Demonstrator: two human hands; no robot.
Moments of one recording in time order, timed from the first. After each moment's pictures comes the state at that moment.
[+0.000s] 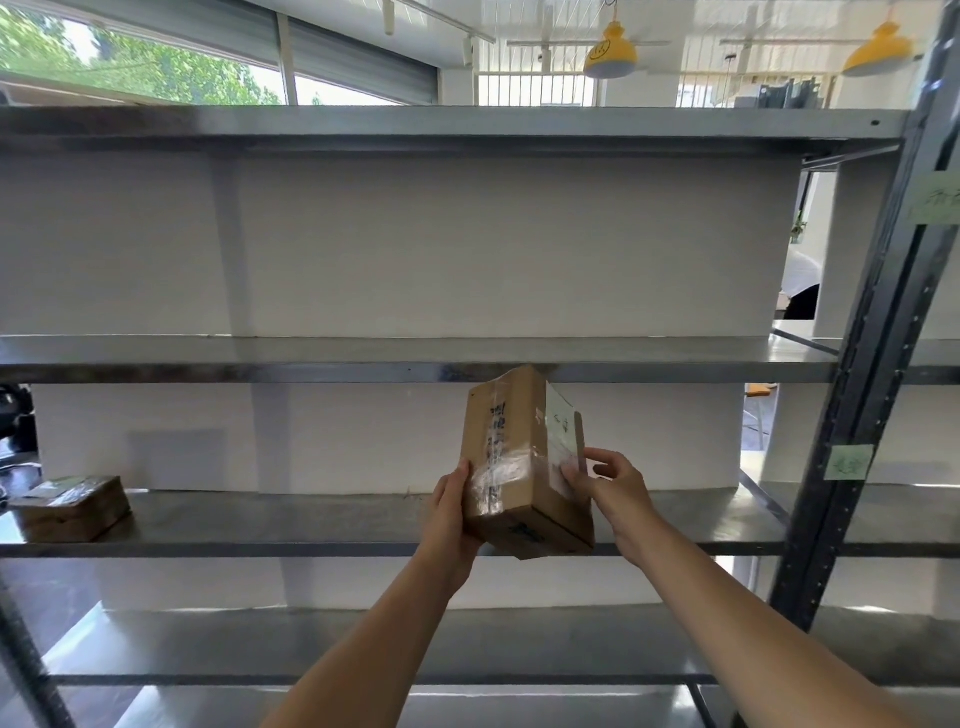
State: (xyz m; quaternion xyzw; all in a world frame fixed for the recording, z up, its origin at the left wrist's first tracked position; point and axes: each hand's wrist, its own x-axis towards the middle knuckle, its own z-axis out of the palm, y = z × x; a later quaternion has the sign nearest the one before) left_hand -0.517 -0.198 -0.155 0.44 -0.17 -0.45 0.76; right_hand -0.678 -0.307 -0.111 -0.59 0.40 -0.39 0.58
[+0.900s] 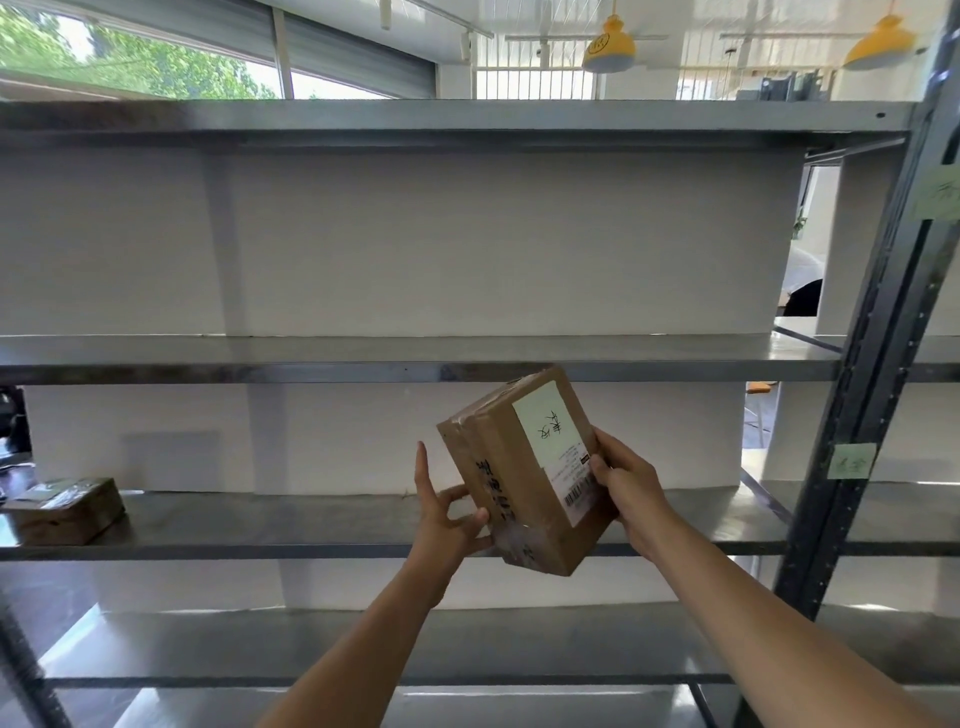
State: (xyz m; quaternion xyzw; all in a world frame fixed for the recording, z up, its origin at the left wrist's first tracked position) left_hand -0.507 -0.192 -0.167 0.57 -0.35 -0.31 0.67; right_hand -0.684 -0.320 -0.106 -0.64 0.37 -0.39 0.55
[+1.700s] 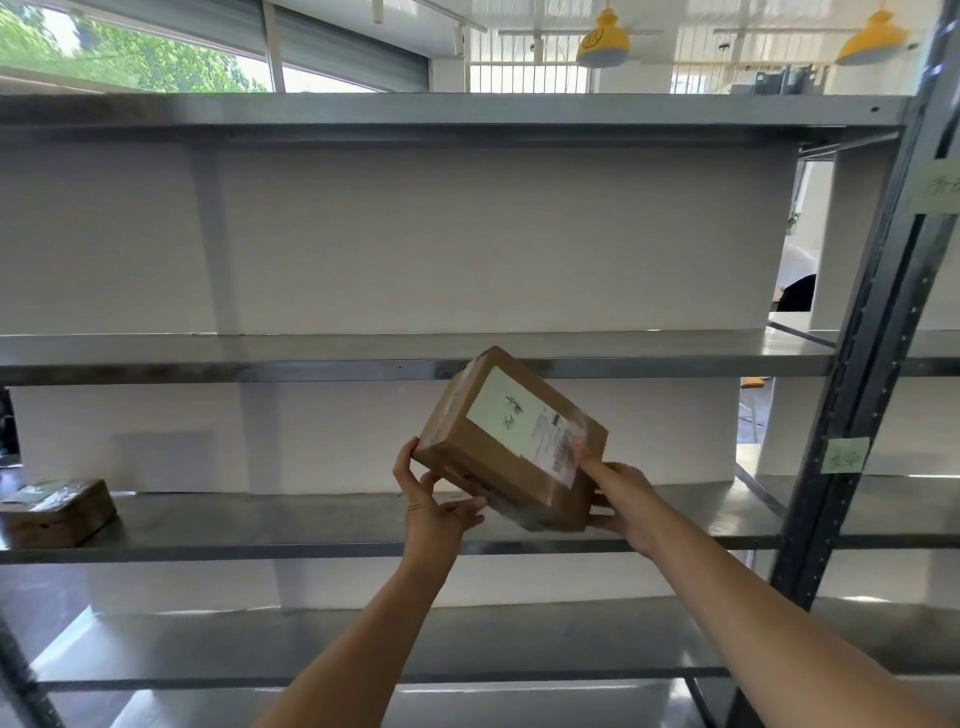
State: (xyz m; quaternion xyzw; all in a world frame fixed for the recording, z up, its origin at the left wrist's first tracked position) left_hand -0.507 -0.195 -0.161 0.55 -0.35 -0.22 0.72; right_hand -0.688 -0.335 -0.114 -0.57 0.41 -0.27 0.65
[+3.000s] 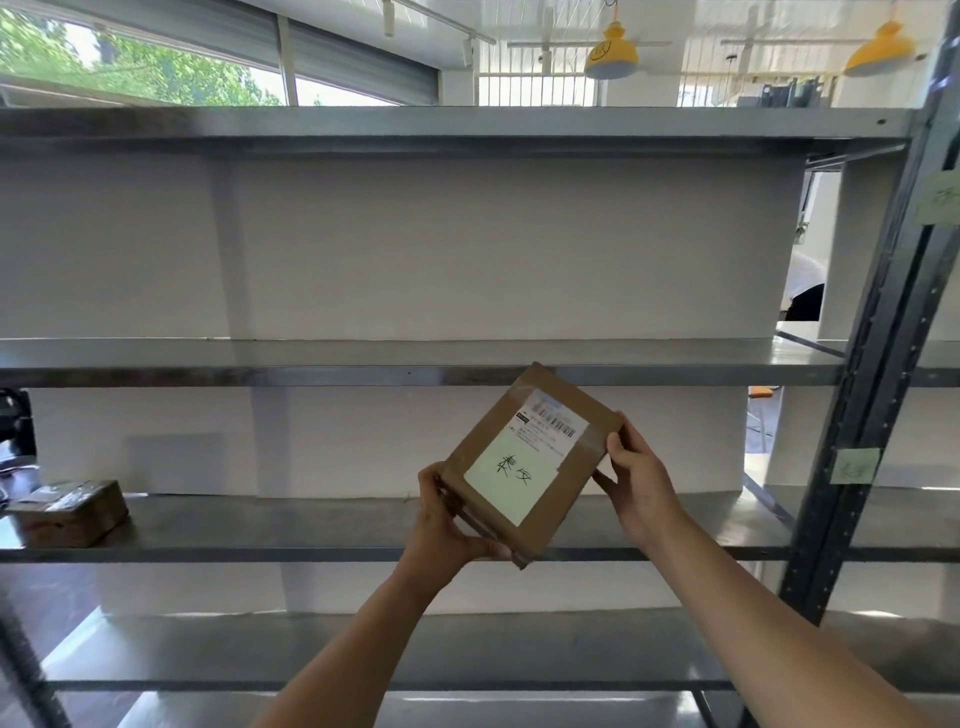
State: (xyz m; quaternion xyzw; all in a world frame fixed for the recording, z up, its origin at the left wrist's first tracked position) left_hand -0.485 -0.186 -0.181 0.61 -0.52 -0.12 0.59; right_hand -0.681 -0.345 -0.113 -0.48 0.22 -0.47 0.70
